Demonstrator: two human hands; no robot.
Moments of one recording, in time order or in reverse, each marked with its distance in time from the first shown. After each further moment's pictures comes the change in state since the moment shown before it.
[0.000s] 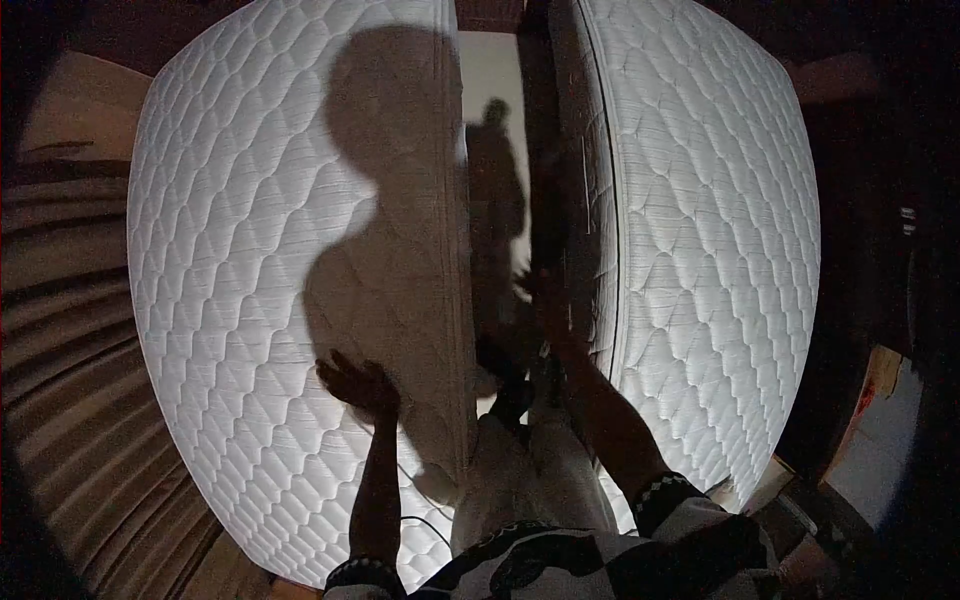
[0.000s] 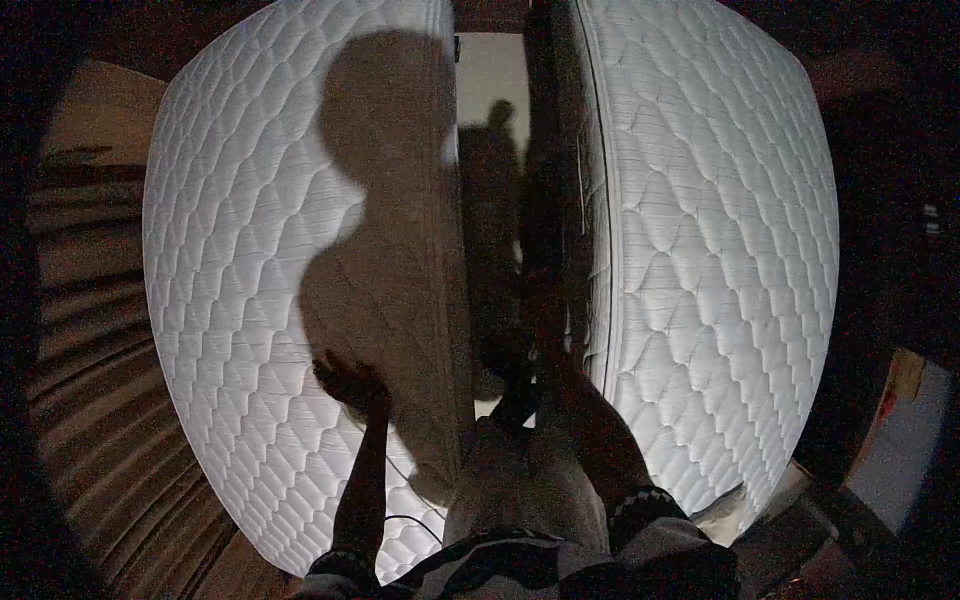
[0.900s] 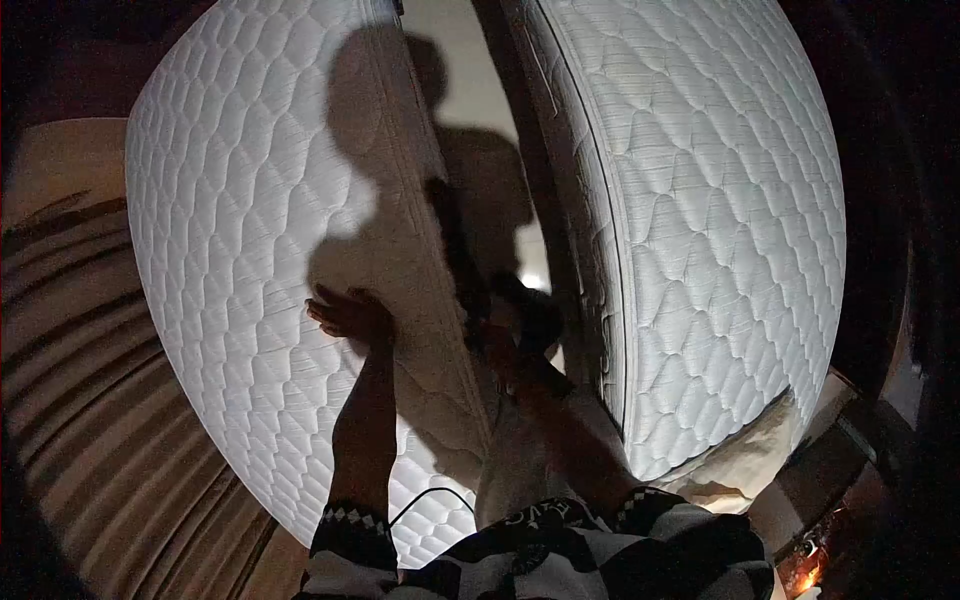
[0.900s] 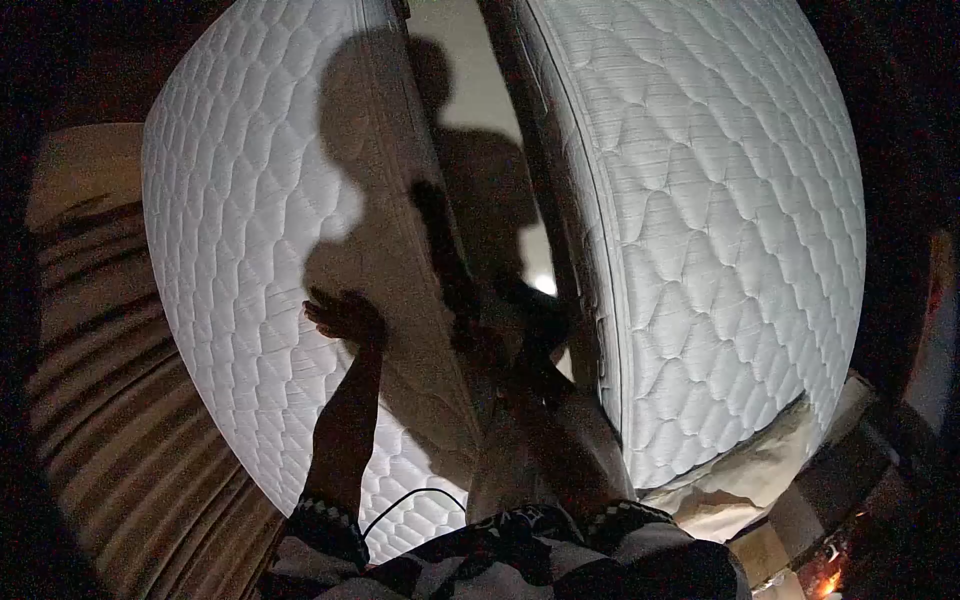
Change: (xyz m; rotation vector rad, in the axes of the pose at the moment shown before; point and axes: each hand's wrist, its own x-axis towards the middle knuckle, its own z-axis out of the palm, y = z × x) left_hand -0.021 0.003 0.029 0.024 0.205 0.005; right_hand -0.114 0.228 0.047 -1.072 0.796 -0.394
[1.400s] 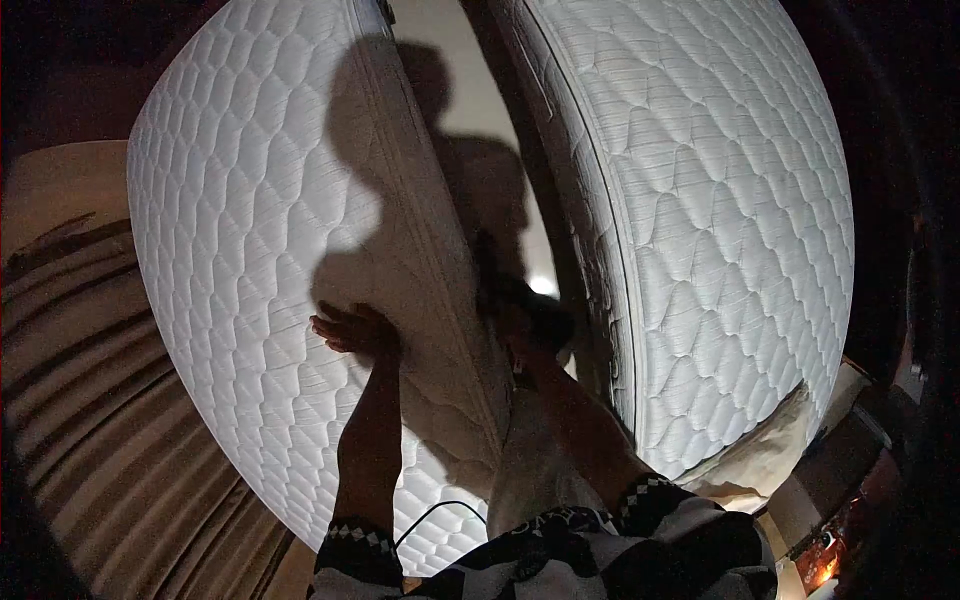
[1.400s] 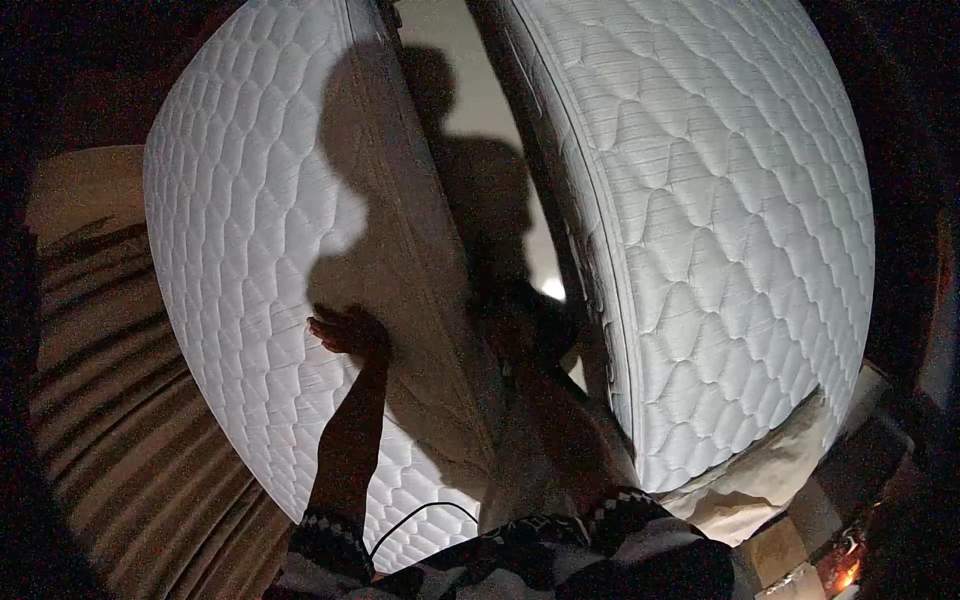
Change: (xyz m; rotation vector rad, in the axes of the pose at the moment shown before) left_hand 0.002 0.003 0.010 0.062 0.004 -0.005; right_hand 0.077 0.066 0.006 -0.036 -0.017 0.147
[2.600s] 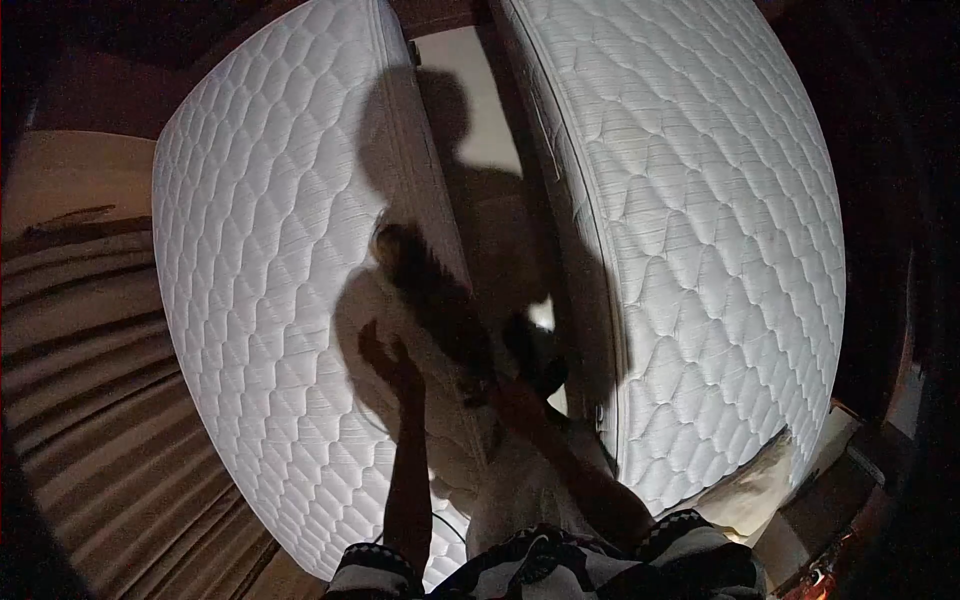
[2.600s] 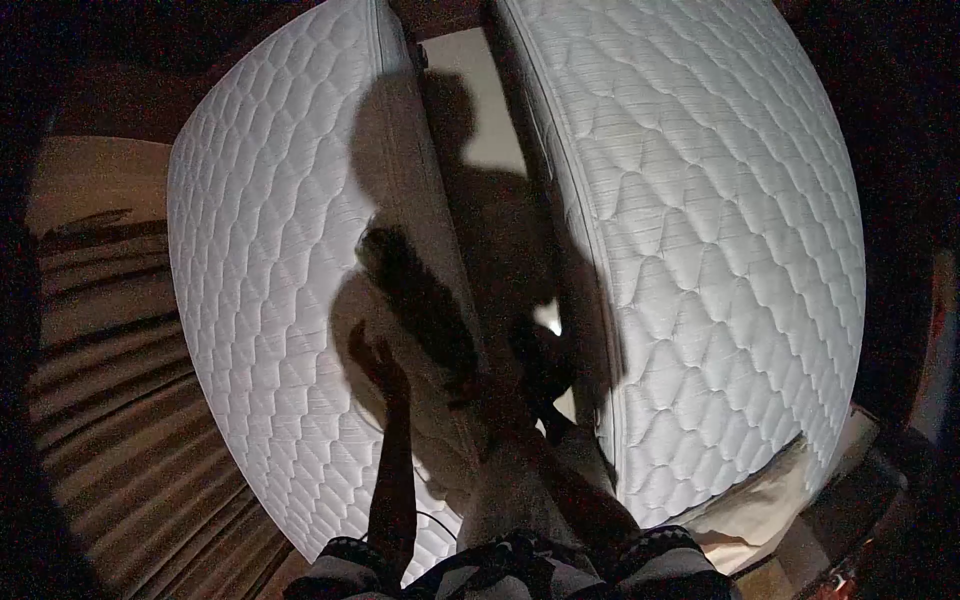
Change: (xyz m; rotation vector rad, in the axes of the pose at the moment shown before) left_hand -0.011 0.029 -0.093 -0.957 -0.264 0.198; right_hand -0.098 -0.057 -0.039 -0.891 -0.089 -0.823
